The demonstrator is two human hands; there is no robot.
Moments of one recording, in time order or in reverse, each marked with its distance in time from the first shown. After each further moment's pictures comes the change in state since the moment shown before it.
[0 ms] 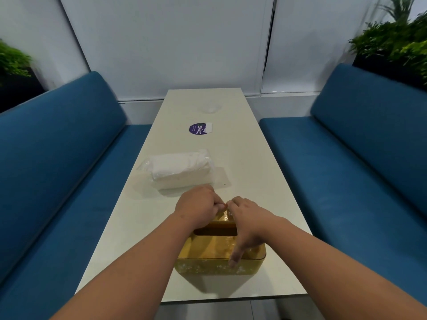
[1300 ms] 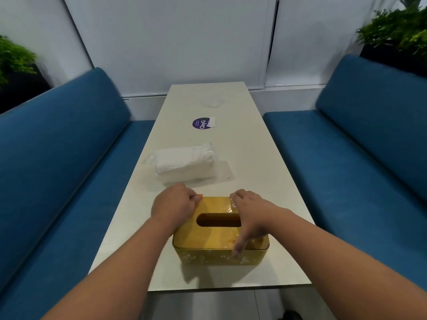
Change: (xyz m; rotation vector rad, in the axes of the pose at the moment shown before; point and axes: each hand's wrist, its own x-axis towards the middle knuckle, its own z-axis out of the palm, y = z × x) left_hand -0.035 -0.039 0.002 0.002 0.144 -0.283; right_hand -0.003 -0.001 -0.001 0.011 -0.026 0.007
